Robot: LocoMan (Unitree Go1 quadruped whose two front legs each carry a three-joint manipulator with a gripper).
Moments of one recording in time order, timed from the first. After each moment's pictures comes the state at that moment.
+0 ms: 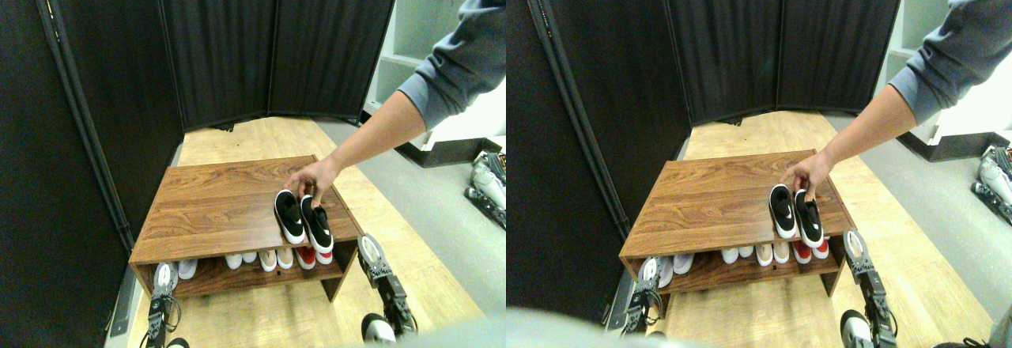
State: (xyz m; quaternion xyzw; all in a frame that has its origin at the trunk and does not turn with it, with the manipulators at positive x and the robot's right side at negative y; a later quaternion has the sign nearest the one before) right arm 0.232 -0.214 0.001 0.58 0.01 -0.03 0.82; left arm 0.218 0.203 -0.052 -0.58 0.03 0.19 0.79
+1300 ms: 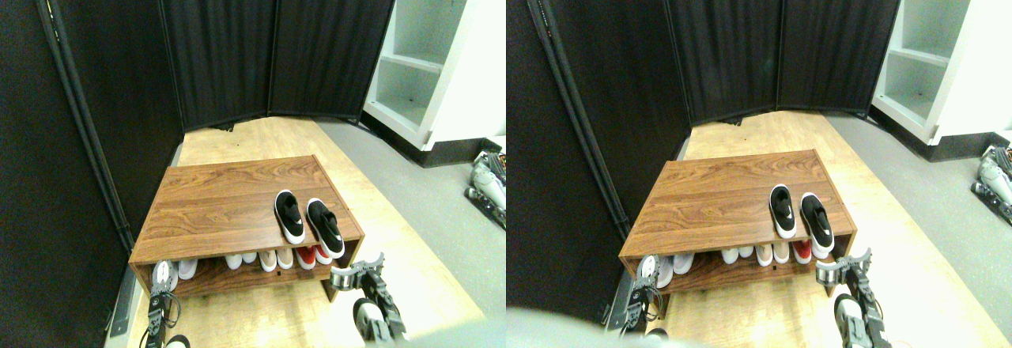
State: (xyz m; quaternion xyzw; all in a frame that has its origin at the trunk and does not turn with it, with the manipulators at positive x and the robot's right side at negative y) right arm 0.251 -0.195 -0.050 0.65 0.17 -0.05 0.74; left arm 0.222 0.206 -0.048 -0.58 0.00 0.20 0.79
